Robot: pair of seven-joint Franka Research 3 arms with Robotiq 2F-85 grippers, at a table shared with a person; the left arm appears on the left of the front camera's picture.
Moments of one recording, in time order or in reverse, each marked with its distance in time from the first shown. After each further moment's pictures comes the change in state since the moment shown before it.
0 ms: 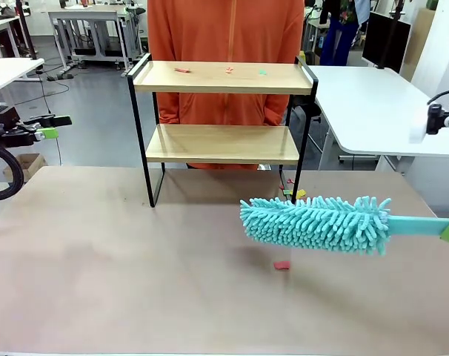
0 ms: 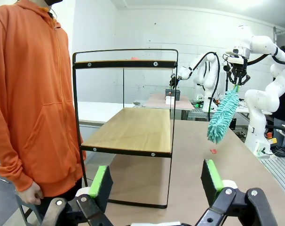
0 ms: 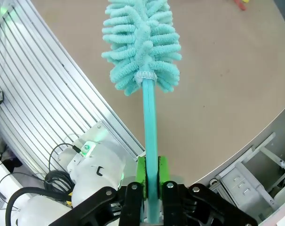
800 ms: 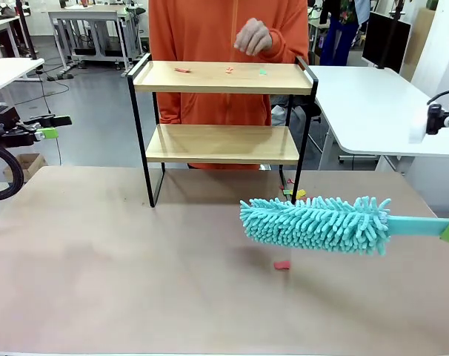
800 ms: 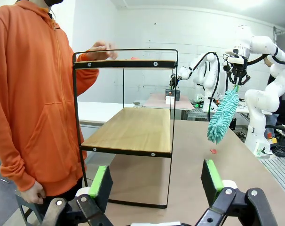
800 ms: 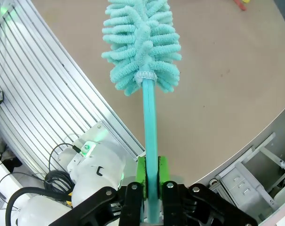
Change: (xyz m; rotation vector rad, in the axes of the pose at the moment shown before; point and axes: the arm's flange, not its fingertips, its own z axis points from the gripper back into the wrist) left arm 0.000 0.000 0.000 0.000 0.000 0.000; right arm 0.000 0.000 0.000 0.000 0.000 0.001
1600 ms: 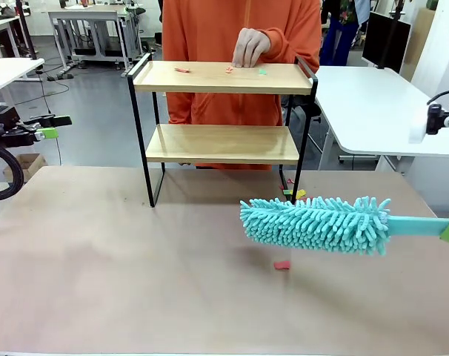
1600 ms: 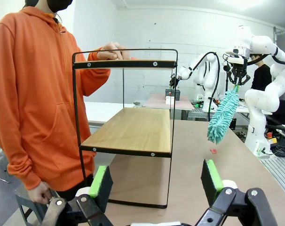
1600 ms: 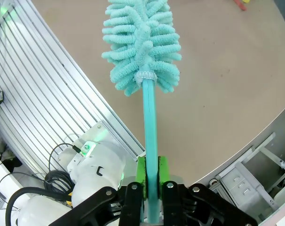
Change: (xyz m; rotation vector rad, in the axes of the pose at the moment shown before) left arm 0.000 0.000 0.000 0.000 0.000 0.000; right arm 0.000 0.000 0.000 0.000 0.000 0.000
